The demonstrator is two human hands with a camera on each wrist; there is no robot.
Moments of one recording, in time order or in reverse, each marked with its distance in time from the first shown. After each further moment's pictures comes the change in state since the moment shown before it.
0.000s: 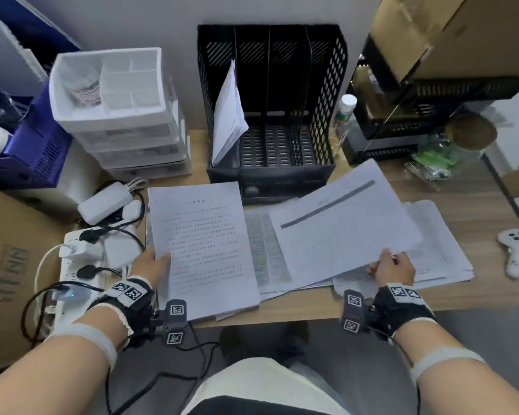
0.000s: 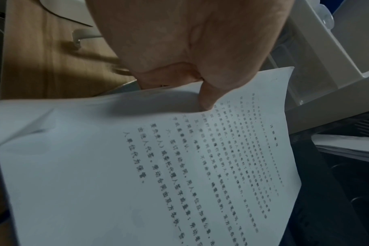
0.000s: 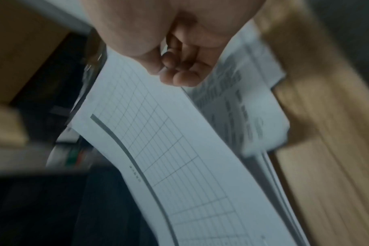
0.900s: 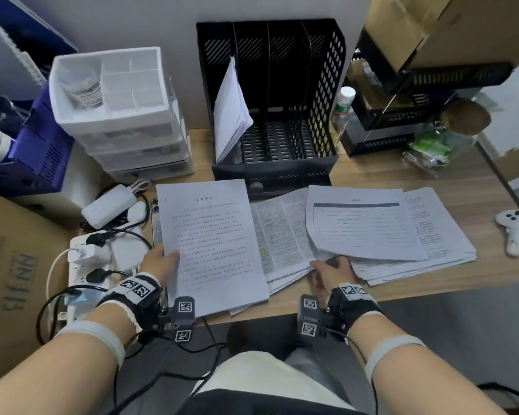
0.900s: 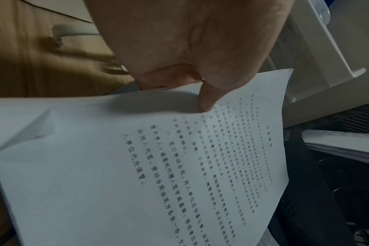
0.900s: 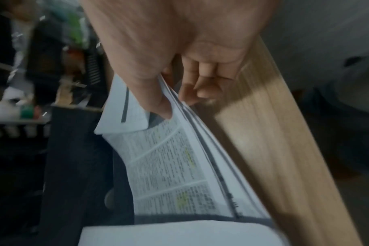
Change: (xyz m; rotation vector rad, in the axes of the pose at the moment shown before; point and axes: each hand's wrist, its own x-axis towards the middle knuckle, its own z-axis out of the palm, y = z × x) left_hand 0.041 -0.017 -0.008 0.003 -0.112 0.063; right_hand -0.084 0.030 0.073 -0.110 -0.367 0.292
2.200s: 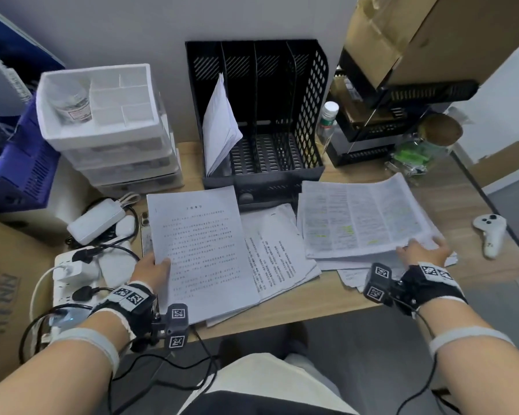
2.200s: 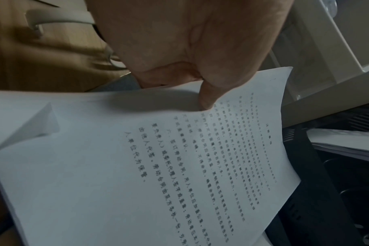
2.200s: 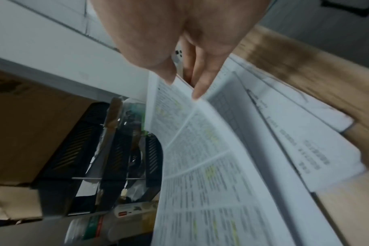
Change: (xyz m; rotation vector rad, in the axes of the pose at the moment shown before) left_hand 0.008 0.015 0.004 0.049 0.052 0.002; right_hand 0.027 -0.073 -0.139 0.413 0.594 -0.172
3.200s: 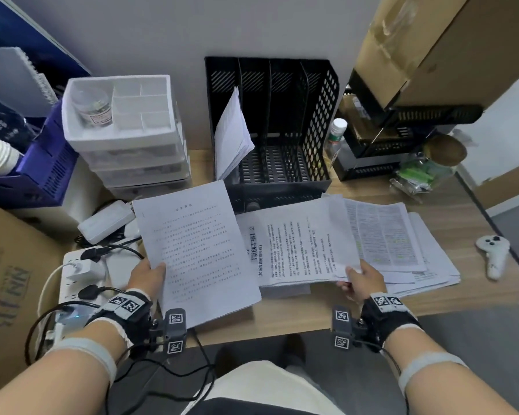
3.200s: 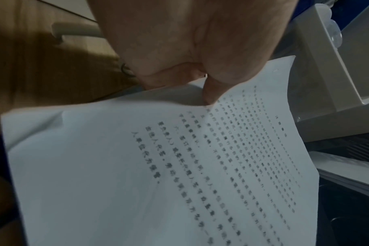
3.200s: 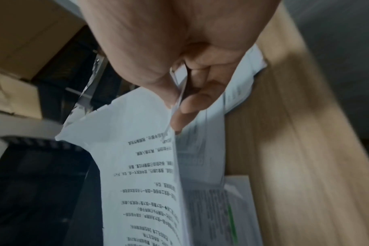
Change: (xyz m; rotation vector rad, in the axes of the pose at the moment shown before) left_hand -0.032 0.011 -0.013 -0.225 0.030 -0.014; right_hand -0.050 0.070 0.035 -0.392 -0.577 -0.161
